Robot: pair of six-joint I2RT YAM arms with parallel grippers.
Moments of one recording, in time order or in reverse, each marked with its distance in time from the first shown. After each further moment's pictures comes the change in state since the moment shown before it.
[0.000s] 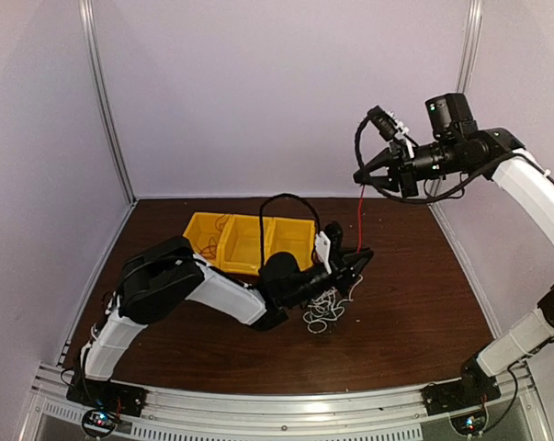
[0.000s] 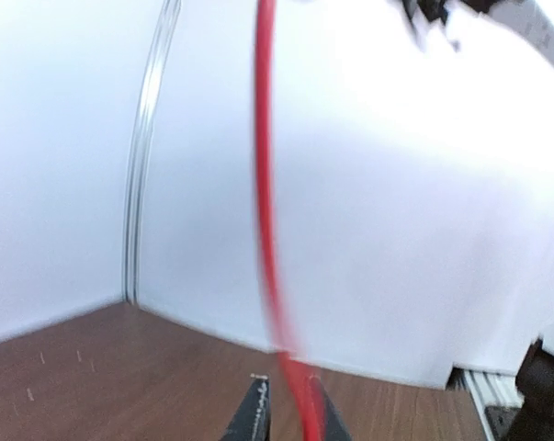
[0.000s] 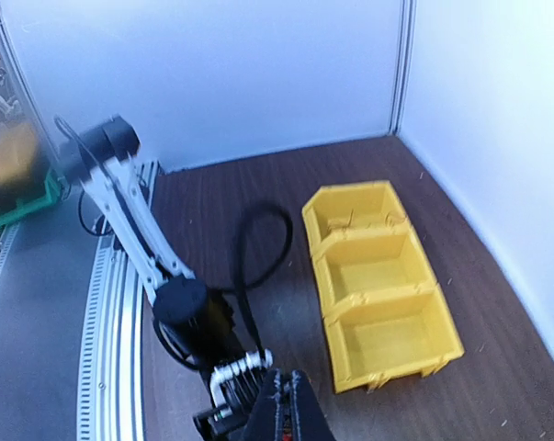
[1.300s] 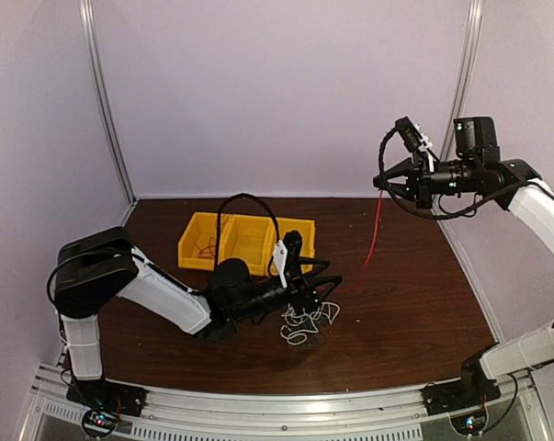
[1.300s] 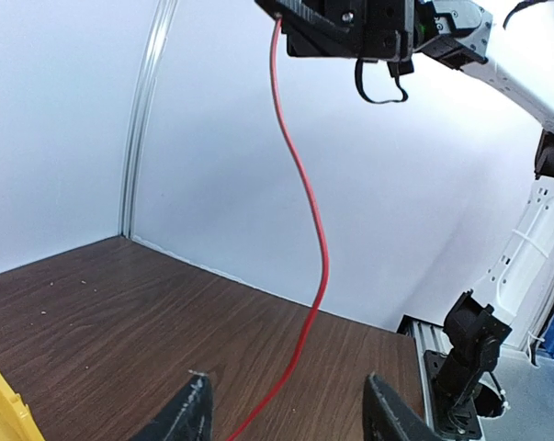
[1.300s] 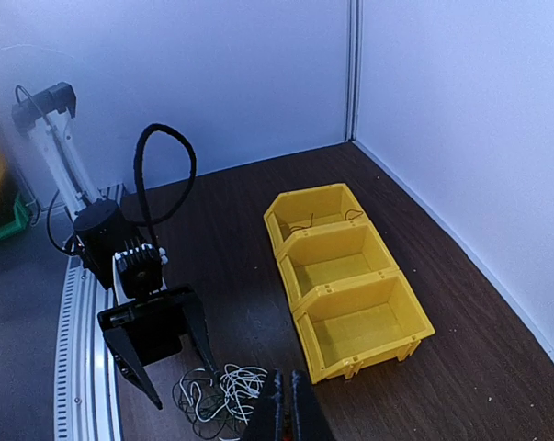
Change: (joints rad) left arm -0.010 -0.379 -0.525 -0.035 0.025 -0.058; right arm -0.119 -0.184 -0.252 0.286 -0.048 0.101
